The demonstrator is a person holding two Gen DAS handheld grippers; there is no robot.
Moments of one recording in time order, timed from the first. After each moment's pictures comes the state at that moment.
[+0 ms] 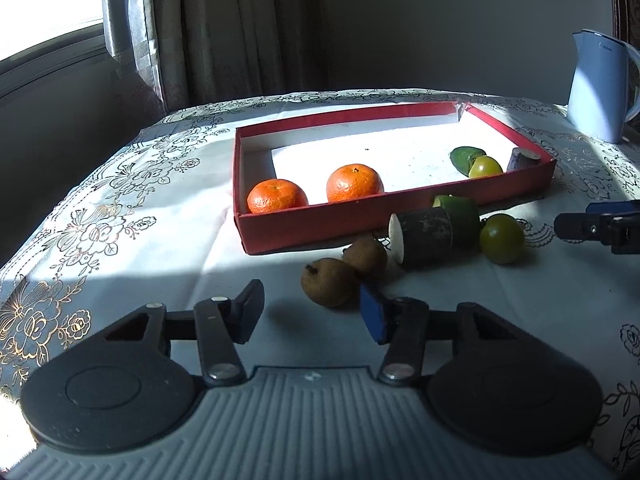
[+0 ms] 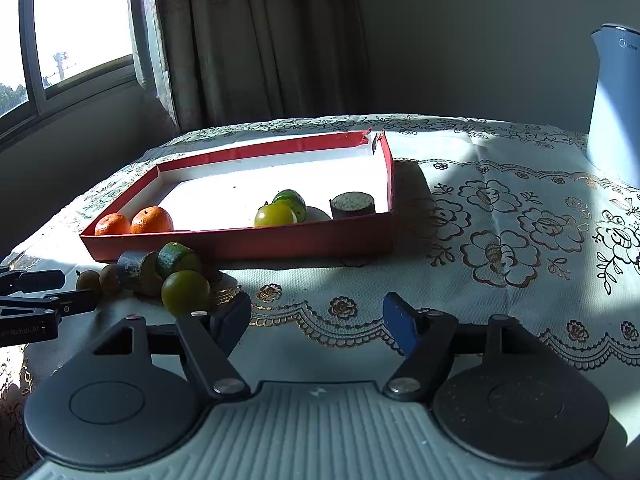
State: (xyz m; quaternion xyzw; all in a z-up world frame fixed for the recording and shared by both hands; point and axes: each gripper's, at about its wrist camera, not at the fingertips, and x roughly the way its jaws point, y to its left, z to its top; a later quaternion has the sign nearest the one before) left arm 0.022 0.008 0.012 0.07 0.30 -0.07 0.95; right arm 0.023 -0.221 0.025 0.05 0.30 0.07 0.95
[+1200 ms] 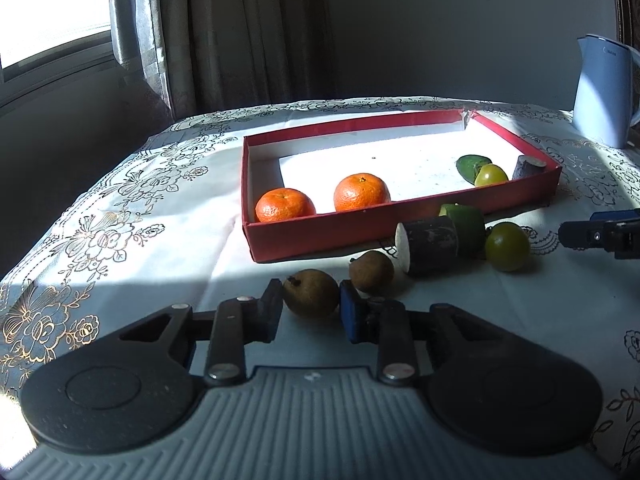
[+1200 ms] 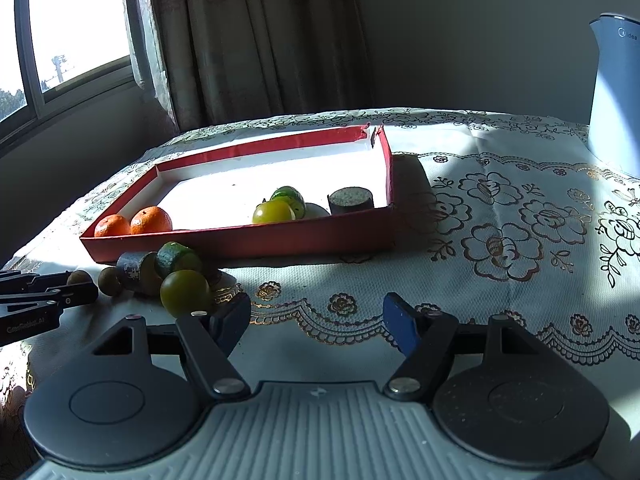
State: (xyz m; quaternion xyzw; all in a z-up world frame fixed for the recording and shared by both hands) left arm 0.019 0.009 0.014 0.07 0.29 -0.06 0.95; right arm 0.024 -0.222 0.022 0.06 0.30 0.07 0.95
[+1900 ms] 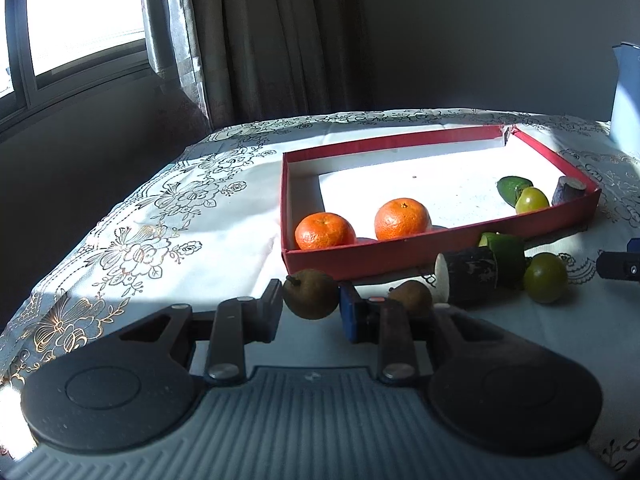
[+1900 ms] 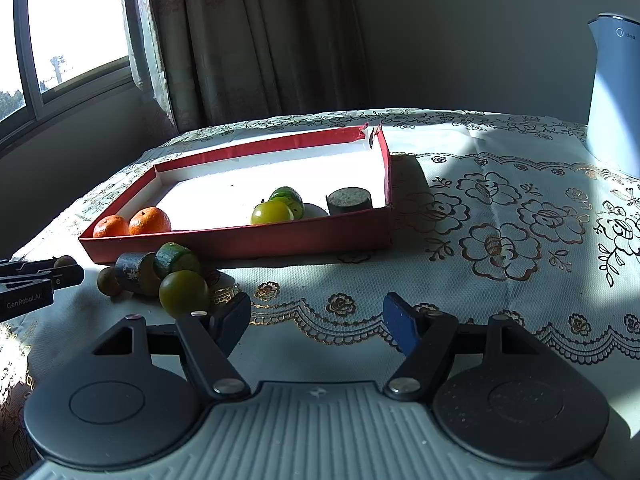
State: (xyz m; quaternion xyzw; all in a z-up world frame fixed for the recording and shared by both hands) left arm 0.032 0.008 0.025 0.08 0.27 0.00 0.96; right arm 0.024 -0.222 0.022 0.06 0.30 0.08 0.95
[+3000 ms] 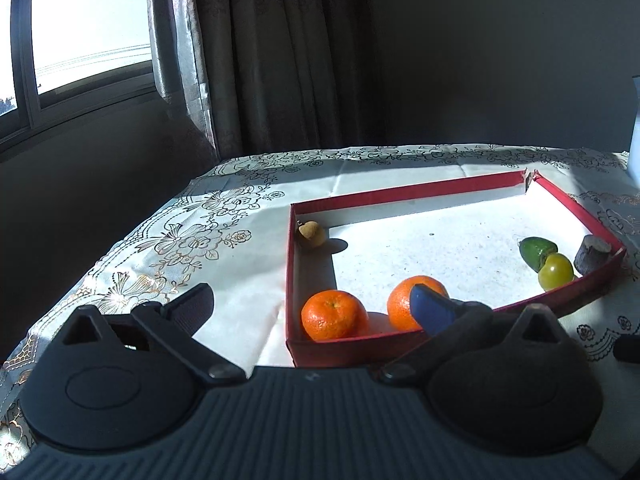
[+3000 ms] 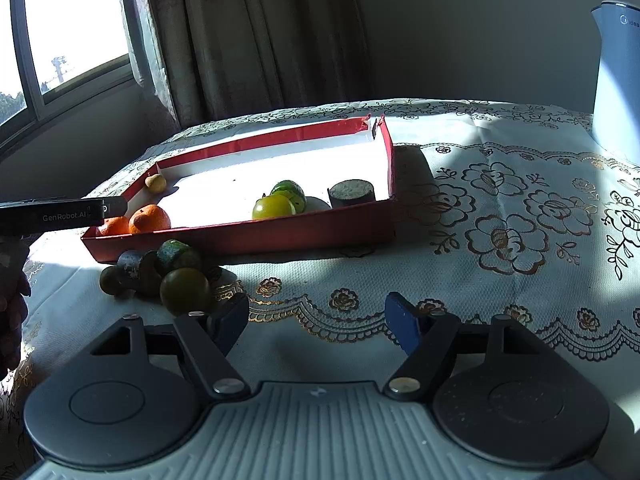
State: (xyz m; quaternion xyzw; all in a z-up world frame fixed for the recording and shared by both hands) left arm 0.060 0.006 0.045 0.06 0.24 0.01 0.97; right arm 0.029 -0.226 0.020 0.07 0.31 0.08 0.94
